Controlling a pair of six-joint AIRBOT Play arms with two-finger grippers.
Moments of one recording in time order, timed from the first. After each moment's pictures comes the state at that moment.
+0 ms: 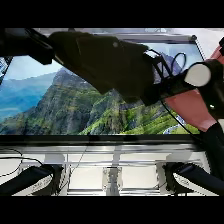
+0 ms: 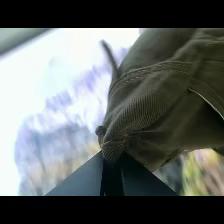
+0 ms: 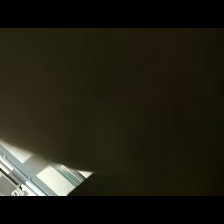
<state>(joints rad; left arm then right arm) -0.37 -1.14 1.95 1.55 -1.46 -1.28 0.39 -1.08 1.41 -1.35 1.47 1.32</state>
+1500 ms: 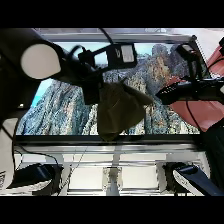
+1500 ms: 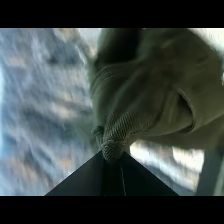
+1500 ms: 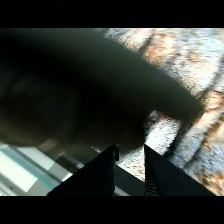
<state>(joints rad) -0.81 -1.33 1.99 1.67 -1.65 -0.86 0.17 -0.90 1.29 -1.26 1.38 1.33</state>
